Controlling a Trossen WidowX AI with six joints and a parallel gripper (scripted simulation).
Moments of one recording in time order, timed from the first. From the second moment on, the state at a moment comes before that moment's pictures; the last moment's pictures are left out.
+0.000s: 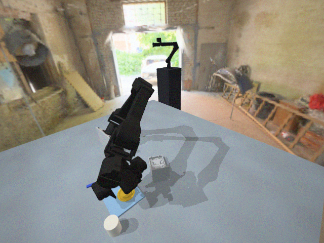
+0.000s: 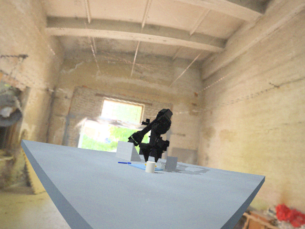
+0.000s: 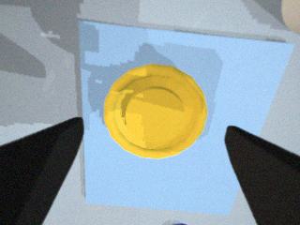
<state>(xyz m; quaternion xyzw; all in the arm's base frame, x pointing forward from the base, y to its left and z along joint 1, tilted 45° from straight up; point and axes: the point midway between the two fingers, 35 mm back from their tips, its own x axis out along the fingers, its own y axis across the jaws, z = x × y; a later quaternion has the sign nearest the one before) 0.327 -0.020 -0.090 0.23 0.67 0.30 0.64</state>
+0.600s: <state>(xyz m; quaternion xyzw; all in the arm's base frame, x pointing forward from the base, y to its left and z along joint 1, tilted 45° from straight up) 0.325 -0.001 -0.110 0.23 0.67 0.30 0.63</state>
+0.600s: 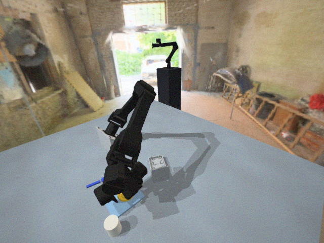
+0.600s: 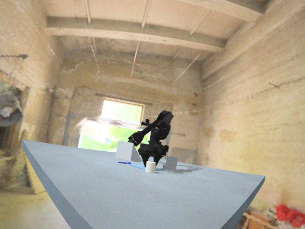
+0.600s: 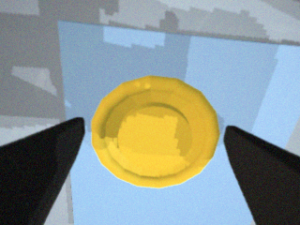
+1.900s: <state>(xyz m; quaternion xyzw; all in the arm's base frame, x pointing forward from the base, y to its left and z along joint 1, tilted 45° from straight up) 0.343 -0.056 -0.062 0.23 0.68 0.30 0.63</state>
